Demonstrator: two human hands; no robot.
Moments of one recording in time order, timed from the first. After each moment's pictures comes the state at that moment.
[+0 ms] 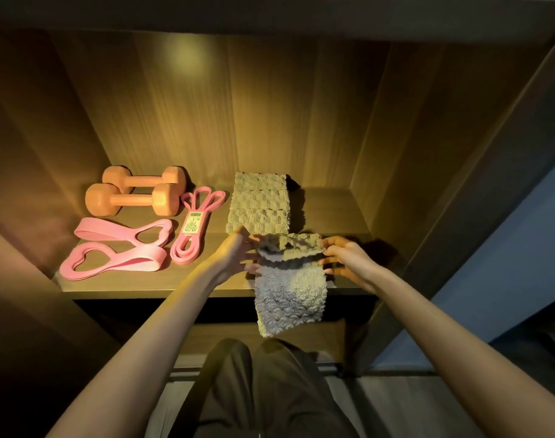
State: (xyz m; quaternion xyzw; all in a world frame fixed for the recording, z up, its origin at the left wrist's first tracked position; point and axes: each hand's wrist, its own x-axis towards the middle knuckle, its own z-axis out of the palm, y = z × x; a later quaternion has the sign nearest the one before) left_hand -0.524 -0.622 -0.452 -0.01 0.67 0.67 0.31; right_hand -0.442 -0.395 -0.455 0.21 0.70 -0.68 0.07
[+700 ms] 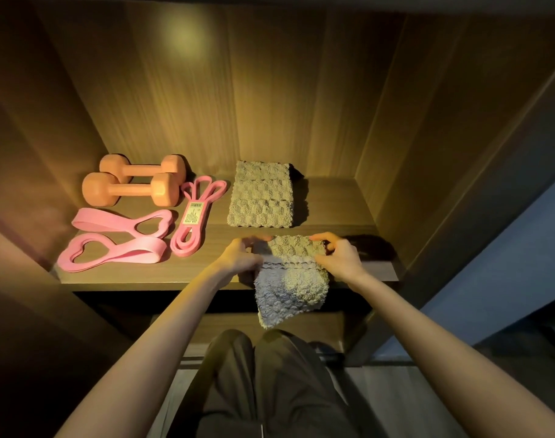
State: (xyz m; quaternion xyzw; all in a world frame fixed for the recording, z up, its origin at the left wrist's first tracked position) left_hand -0.520 -0.629 -0.479 0.10 0.80 0.54 0.25; right_hand -0.451 -0.411 -0.491 0.16 0.87 -0.47 -0.03
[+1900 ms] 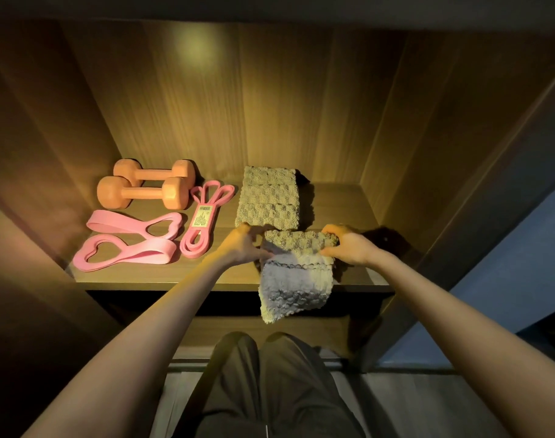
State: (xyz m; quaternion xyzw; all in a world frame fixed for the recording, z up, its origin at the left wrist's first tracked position) left_hand -0.547 -0.632 -0.462 0.23 0.92 0.29 0.13; right_hand -0.465 -0.392 -0.442 0.06 0.94 -0.29 0.14
